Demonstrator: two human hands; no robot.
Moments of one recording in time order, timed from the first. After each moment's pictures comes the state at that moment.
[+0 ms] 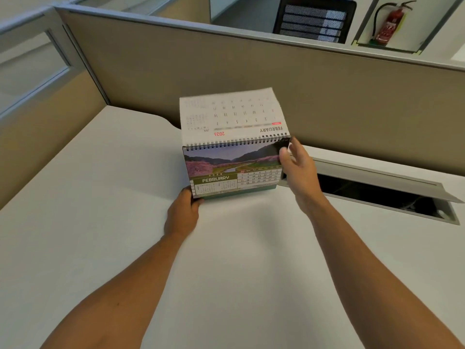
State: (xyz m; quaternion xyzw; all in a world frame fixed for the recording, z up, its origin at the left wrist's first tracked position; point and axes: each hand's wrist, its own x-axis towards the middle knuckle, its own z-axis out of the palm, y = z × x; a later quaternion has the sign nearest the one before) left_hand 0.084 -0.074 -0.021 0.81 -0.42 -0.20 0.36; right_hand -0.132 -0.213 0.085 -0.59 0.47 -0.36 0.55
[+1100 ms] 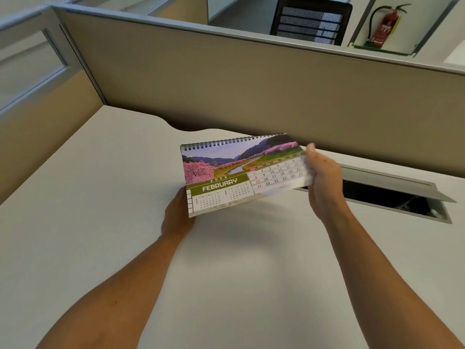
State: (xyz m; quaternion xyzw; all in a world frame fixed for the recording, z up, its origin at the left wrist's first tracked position) left_hand 0.077 -0.066 -0.010 0.82 -0.38 -0.23 0.38; right_hand -0.164 -0.199 0.110 -0.52 0.43 -0.44 0.59
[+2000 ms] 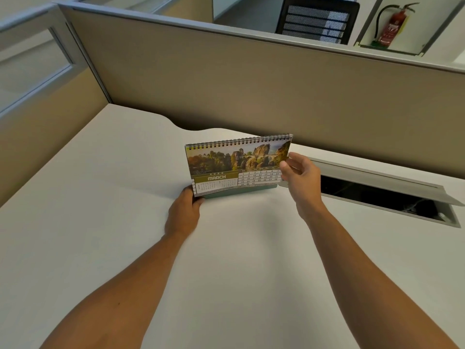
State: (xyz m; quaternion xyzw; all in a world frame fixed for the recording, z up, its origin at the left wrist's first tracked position) left_hand 0.082 -0.075 -0.015 0.82 -0.42 -0.21 0.34; right_hand -0.132 -0.207 0.070 -0.55 0.56 -0.38 0.49
